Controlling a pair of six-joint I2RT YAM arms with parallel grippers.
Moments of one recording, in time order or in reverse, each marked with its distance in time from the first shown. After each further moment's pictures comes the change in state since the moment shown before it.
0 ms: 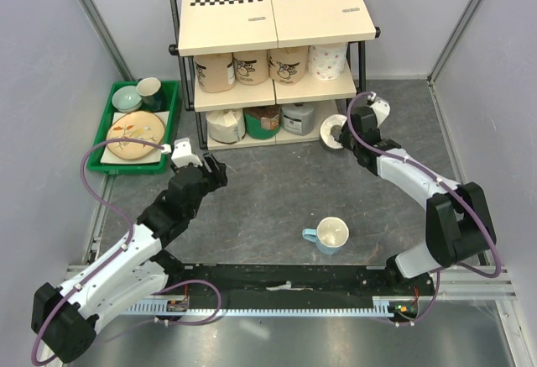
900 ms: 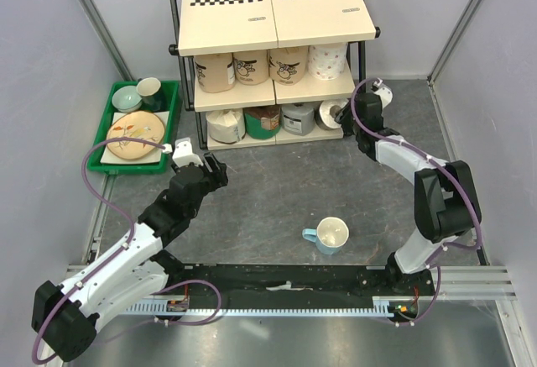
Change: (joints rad) left arm 0.000 0.014 0.000 0.006 -0.001 0.000; right arm -0.102 0.174 0.098 0.229 -0.144 0.033
